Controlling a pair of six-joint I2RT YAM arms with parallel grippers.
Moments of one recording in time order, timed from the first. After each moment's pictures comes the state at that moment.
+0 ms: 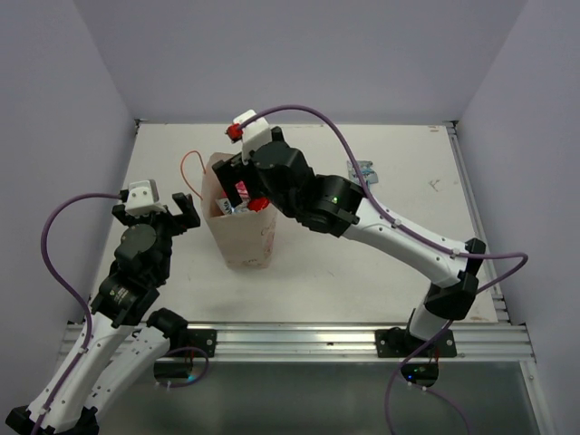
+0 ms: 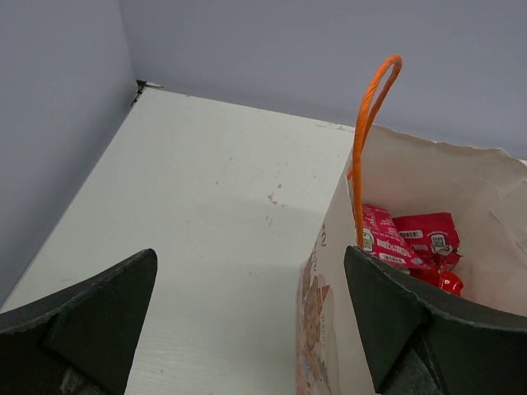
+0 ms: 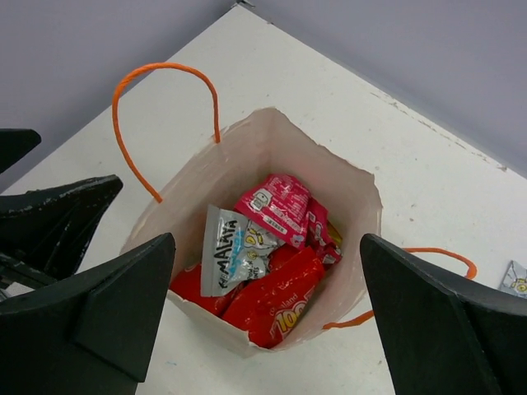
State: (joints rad) left arm -0.48 0.50 0.72 -0.31 -0.62 -0.20; right arm 1.13 1.70 1.95 -0.55 0.48 0.11
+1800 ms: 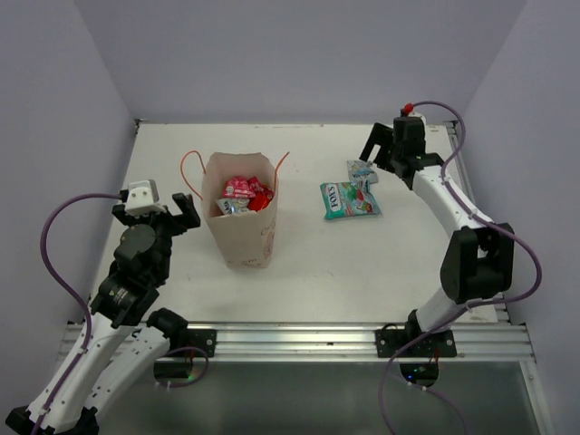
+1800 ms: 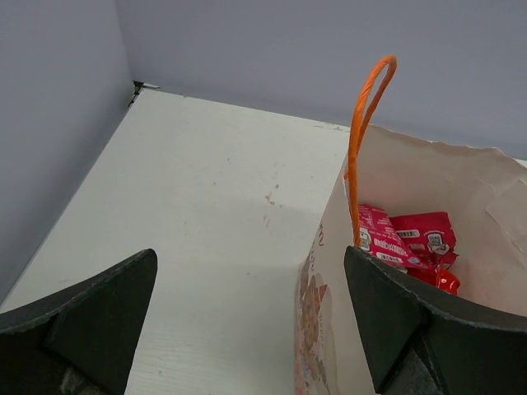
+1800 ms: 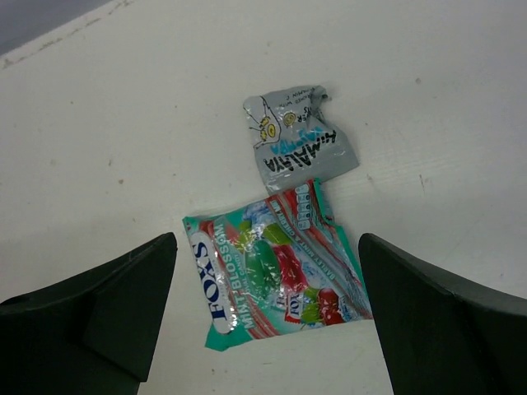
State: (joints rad) left arm -0.48 0.50 0.72 -0.31 -0.61 -0.20; right arm 0.16 1.62 1.34 -0.34 0.11 0.48
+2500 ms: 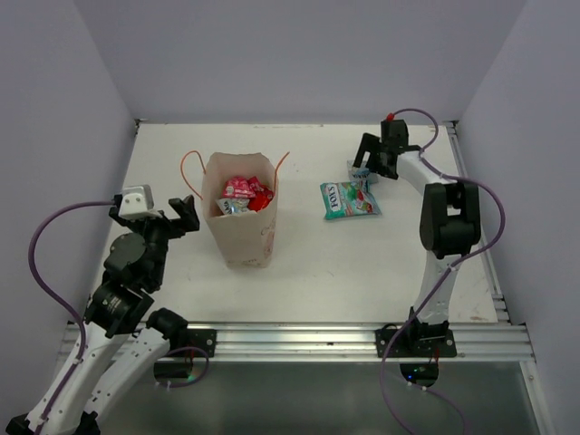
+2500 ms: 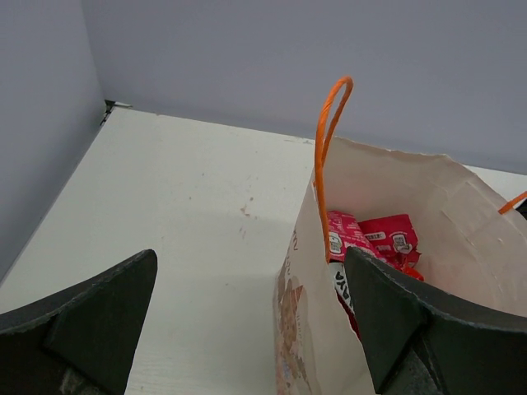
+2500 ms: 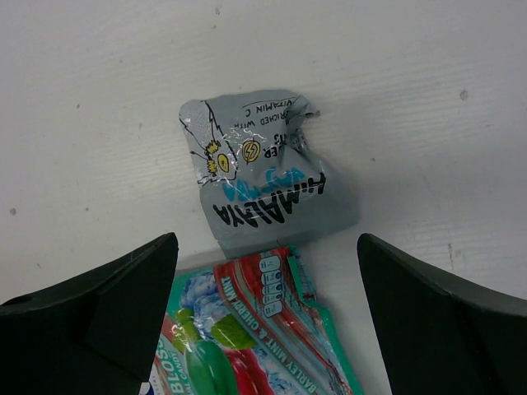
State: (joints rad) left arm -0.48 0.44 0.72 -0.30 -0.55 -0.19; right arm 0.12 2.03 1.53 -0.33 0.04 0.40
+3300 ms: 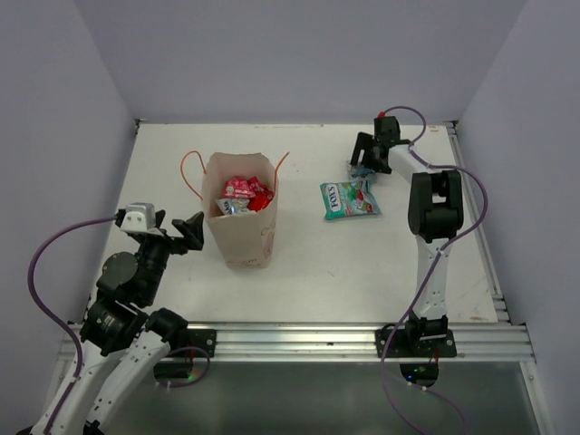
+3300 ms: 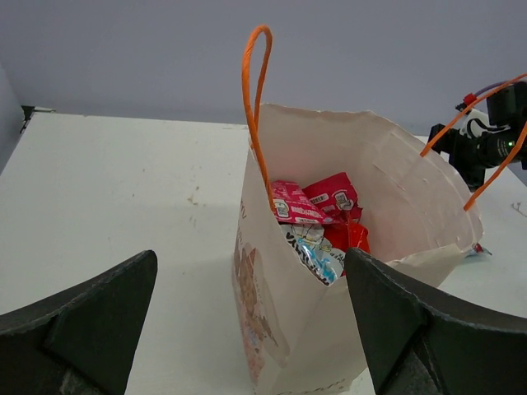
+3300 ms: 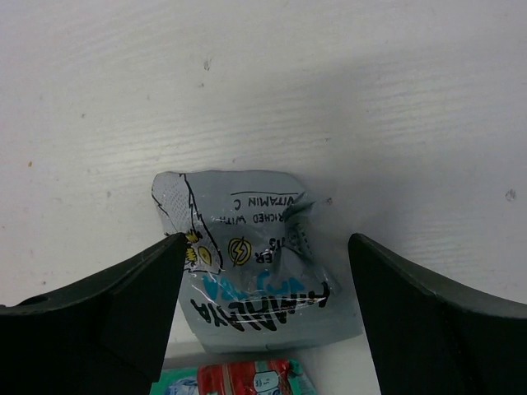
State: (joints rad) left arm -0.48 0.28 0.66 -0.36 -0.33 -0.20; right arm 0.11 2.27 1.76 -0.36 0.03 0.36
